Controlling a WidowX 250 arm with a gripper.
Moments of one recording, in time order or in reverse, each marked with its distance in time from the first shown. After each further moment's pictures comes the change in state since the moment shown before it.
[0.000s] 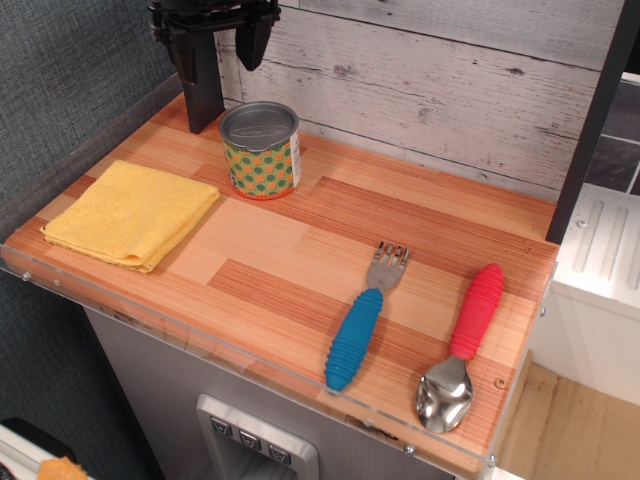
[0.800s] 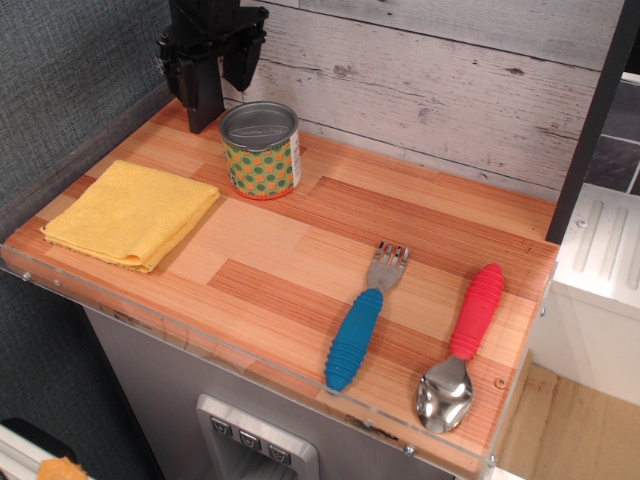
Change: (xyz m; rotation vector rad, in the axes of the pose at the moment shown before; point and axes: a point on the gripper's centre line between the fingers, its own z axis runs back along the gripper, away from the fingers) arm -0.001 -0.002 -0.027 0.052 -0.005 0.158
